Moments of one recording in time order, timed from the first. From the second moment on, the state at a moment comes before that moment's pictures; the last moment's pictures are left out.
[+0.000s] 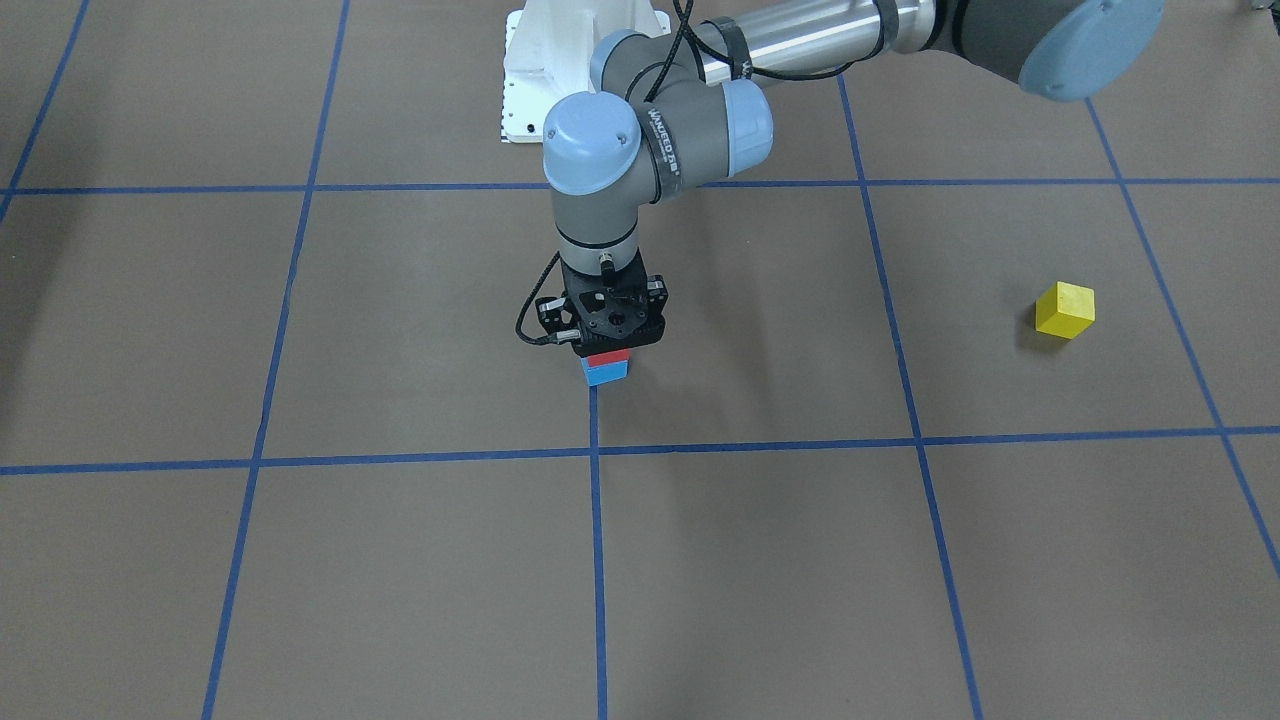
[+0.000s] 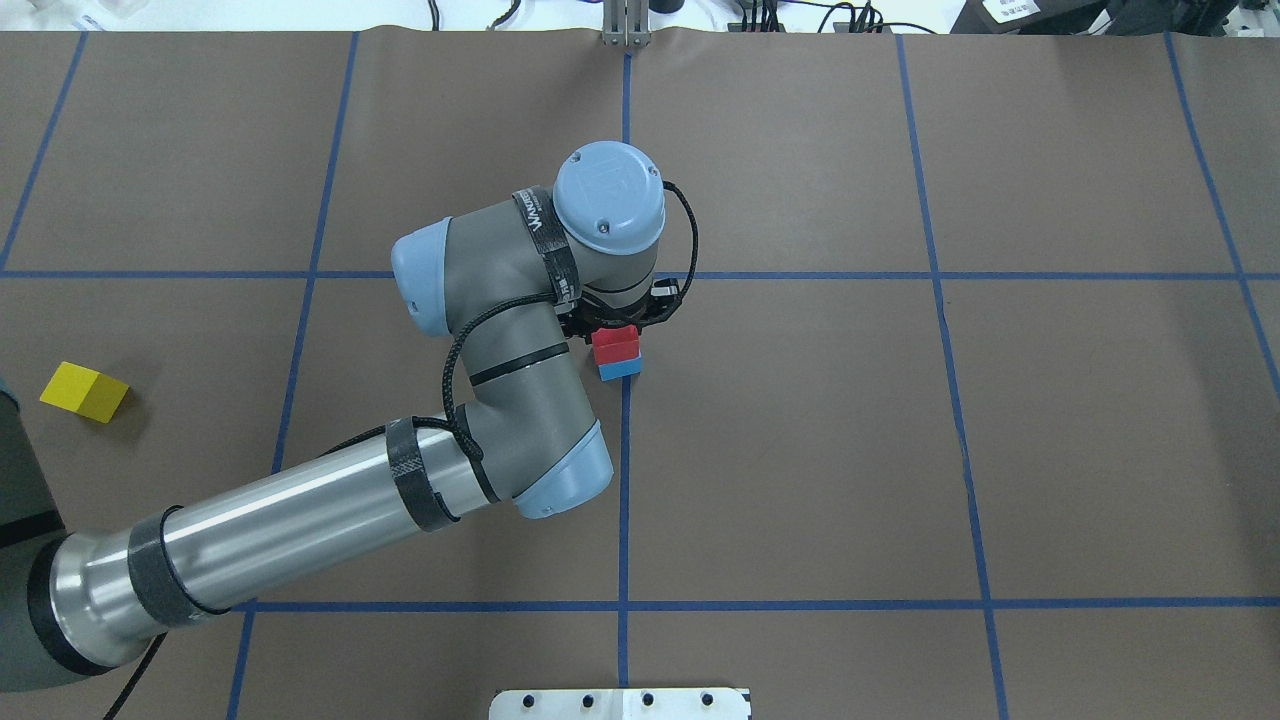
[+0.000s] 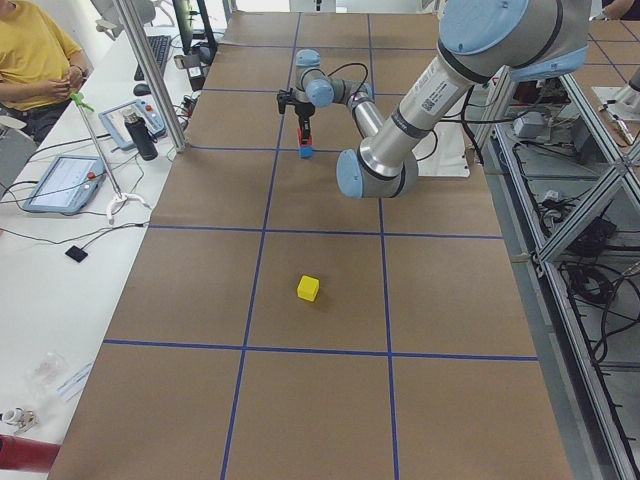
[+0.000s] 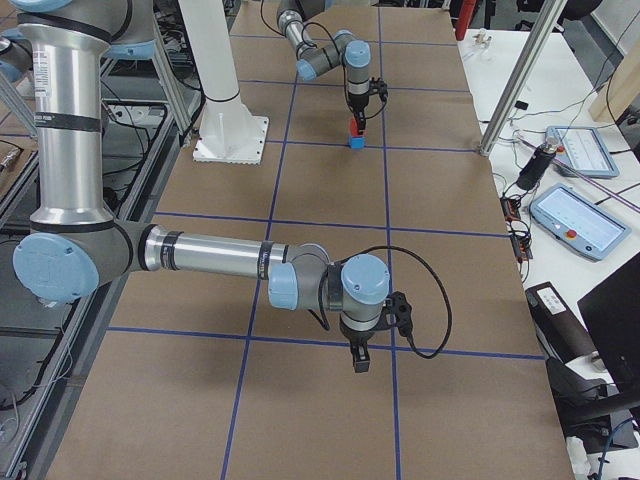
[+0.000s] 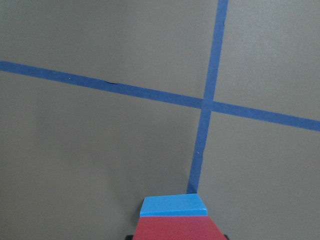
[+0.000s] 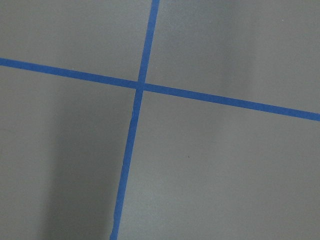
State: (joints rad) left arm -0.54 -2.53 -1.36 -1.57 -1.83 -1.36; right arm 1.59 -1.62 1.55 -1.49 2.32 -0.16
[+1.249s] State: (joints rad) left arm -0.60 -2.46 -1.53 -1.51 -1.87 -1.18; right arm 1.59 -1.61 1.55 -1.49 2.32 -0.16
